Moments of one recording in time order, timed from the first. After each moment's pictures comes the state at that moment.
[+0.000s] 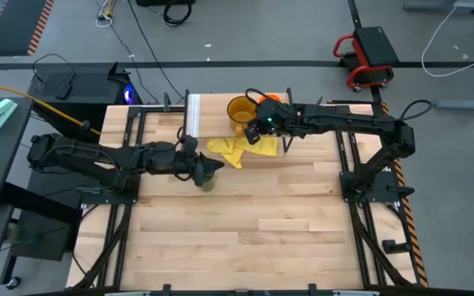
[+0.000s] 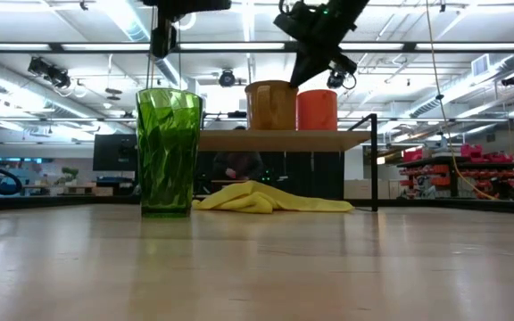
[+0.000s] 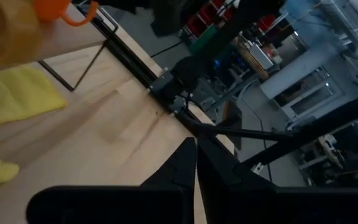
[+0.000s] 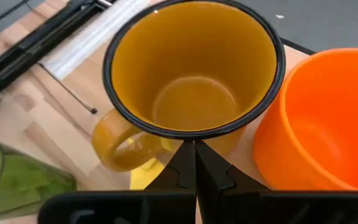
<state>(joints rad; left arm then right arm) -0.09 1.13 0.82 0.12 -0.20 -0.82 -0.23 1.57 1.45 -0.70 0.38 0.56</state>
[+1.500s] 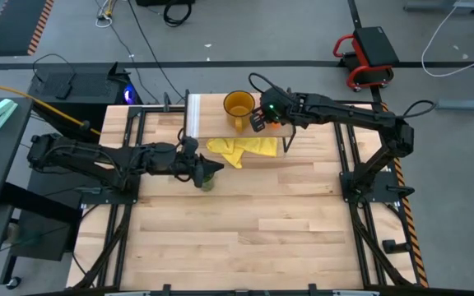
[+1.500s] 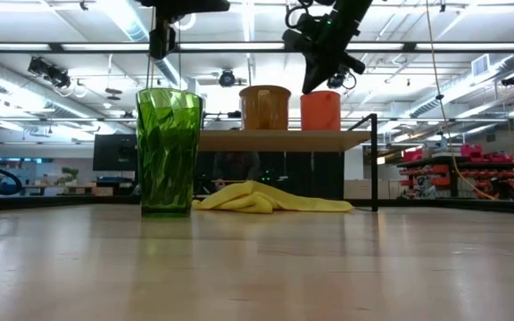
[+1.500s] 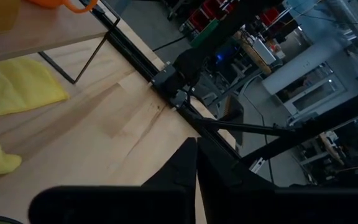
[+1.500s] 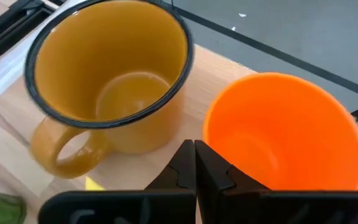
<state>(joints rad) -0.09 1.13 0.82 0.10 -0.19 -0.83 -0.33 1.57 1.50 -0.79 0.42 0.53</state>
